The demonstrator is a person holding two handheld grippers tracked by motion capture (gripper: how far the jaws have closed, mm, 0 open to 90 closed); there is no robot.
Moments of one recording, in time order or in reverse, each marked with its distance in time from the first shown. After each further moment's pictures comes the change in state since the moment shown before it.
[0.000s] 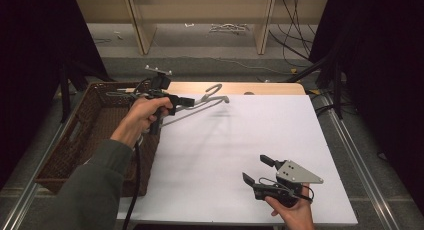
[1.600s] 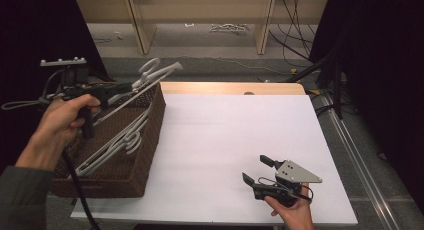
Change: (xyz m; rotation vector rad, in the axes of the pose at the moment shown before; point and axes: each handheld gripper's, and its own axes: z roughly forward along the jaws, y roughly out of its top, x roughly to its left) left arm 0.011 -0.028 -0.175 -0.290 0.131 0.030; right arm -0.001 -0.002 0.002 0.012 0.002 0.001
